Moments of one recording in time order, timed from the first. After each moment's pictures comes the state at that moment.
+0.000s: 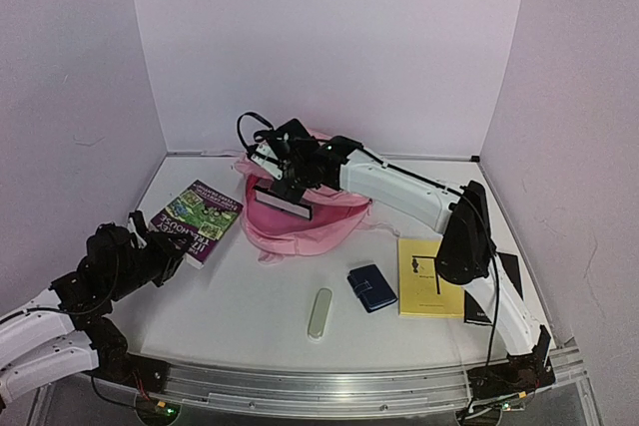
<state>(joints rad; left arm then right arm) -0.62 0.49 0.27 -0.10 -0.13 -1.22 0.95 2.48 2.47 -0.75 0.41 -0.42</state>
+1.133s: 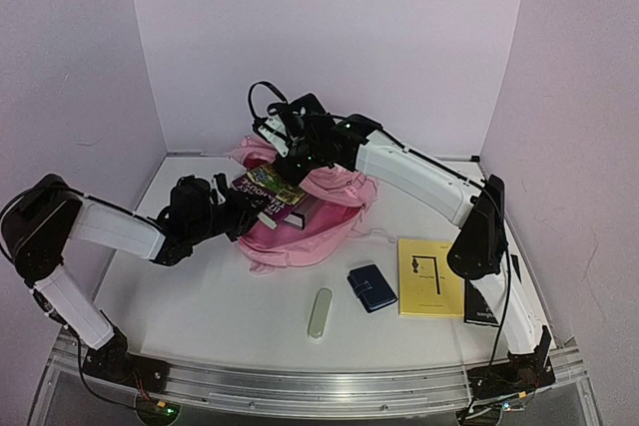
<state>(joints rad) -0.63 1.59 0.66 0.70 0.18 -1.28 0.93 2.40 2.51 -0.79 0.27 -0.26</state>
